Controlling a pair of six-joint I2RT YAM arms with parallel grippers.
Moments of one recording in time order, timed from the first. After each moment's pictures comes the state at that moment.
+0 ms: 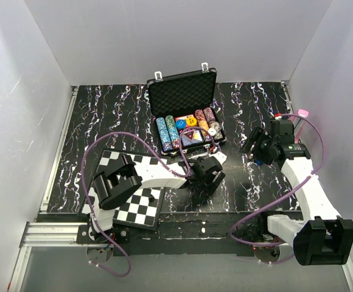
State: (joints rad) left arm -1.17 1.92 1.21 -0.23 -0.23 -0.36; right arm 0.07 1.07 0.87 -0.68 -0.15 0.52
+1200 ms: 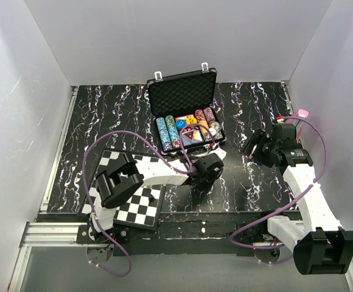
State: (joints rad) left arm -1.15 1.96 1.28 -0.28 -0.23 -0.41; right arm 0.07 0.99 0.84 -0.69 -0.15 0.52
